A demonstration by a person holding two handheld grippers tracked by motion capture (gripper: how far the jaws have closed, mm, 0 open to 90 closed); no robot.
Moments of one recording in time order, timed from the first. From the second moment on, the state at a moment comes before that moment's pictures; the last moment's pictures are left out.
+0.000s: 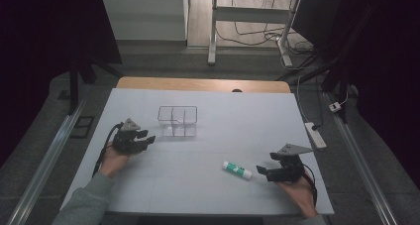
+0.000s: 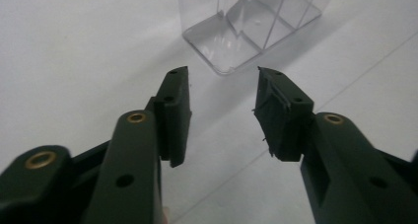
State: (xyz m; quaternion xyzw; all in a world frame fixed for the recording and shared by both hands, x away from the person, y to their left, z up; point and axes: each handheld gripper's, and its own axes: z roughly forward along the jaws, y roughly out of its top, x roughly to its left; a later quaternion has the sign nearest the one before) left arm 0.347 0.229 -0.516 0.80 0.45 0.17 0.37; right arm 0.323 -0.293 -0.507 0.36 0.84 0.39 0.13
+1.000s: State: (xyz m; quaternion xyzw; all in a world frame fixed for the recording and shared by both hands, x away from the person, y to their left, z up) left arm 0.406 0.224 -0.518 0.78 0.47 0.16 0.38; right arm 0.323 -0.293 -0.508 0.36 0.84 0.39 0.14
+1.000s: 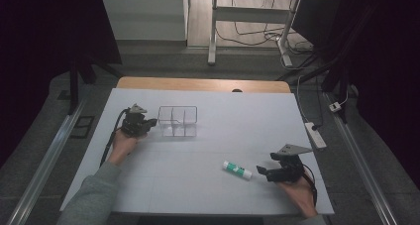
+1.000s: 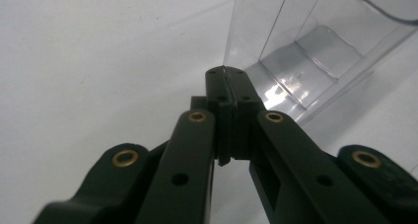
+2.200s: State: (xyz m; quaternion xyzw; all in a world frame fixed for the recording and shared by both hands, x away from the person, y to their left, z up) left arm 0.419 0.209 -0.528 0.78 0.47 0.14 0.38; right arm 0.324 -0.293 -0.509 0.36 0.84 0.38 0.14
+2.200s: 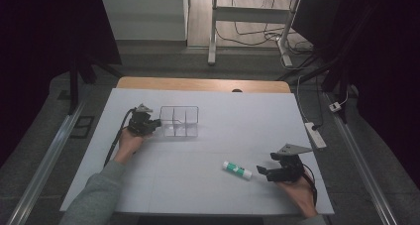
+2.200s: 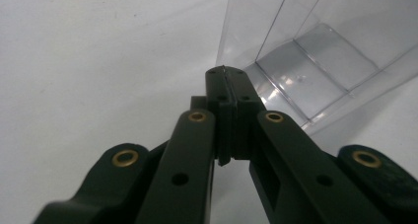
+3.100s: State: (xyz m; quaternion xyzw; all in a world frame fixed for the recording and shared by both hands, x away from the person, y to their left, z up) left arm 0.426 0.158 -0.524 0.81 0.42 0.13 0.38; right arm 0.324 -0.293 -0.509 0.36 0.84 0.38 0.13
